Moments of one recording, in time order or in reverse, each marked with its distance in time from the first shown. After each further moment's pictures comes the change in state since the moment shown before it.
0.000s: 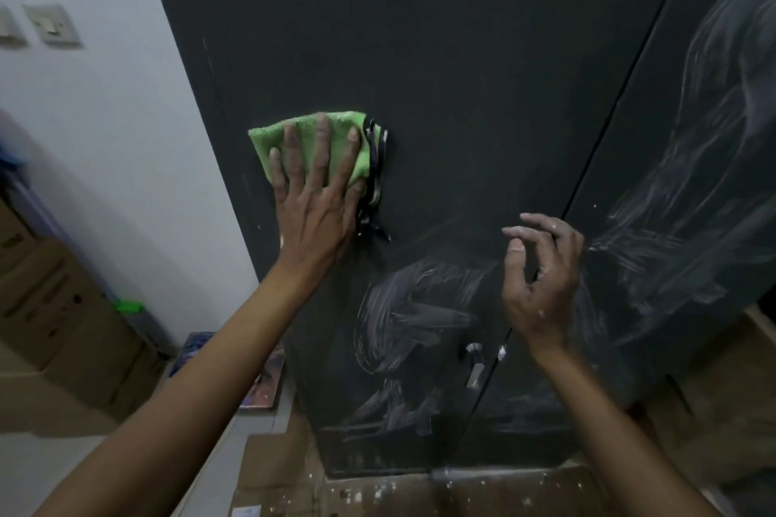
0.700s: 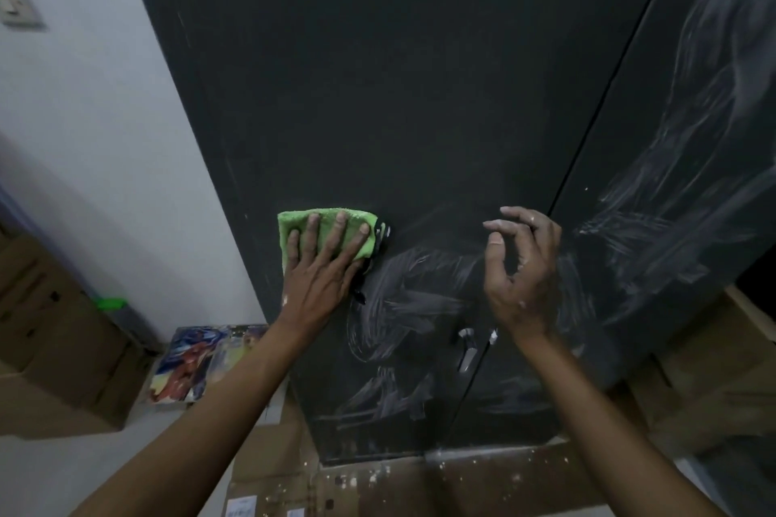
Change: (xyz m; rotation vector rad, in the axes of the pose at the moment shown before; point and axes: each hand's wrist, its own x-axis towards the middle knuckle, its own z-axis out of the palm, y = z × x) left_hand -0.125 -0.007 0.036 0.002 -0.214 0.142; right_hand -0.013 -0.008 0.006 -0.015 -0.063 0.038
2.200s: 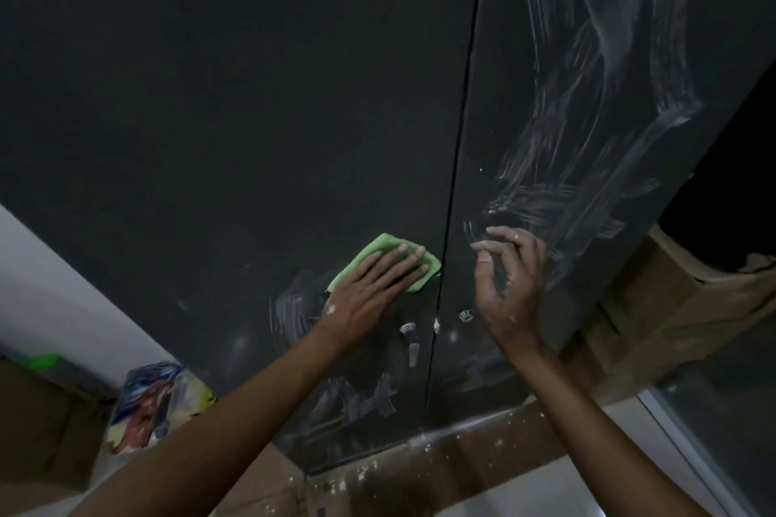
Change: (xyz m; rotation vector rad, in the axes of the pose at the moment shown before) left_hand 0.045 0.163 0.052 -0.031 -0.283 0.569; right_hand -0.022 0.115 -0.062 -0.114 0.051 0.073
